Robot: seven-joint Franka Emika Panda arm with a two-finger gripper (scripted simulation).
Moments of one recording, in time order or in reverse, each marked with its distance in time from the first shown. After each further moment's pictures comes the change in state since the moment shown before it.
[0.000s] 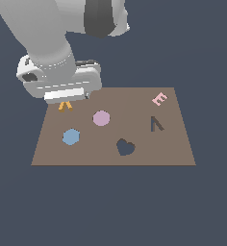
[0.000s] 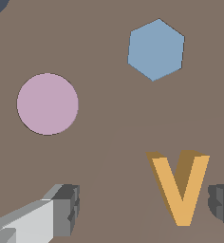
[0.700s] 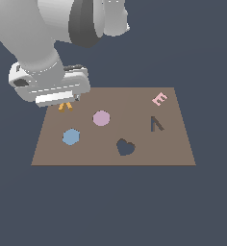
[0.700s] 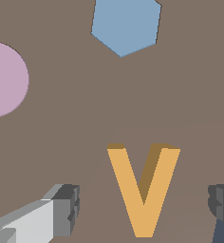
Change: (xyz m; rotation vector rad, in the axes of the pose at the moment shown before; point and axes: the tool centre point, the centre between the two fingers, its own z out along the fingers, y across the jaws) arm -0.012 0.037 0.022 -0.006 0.008 -0.045
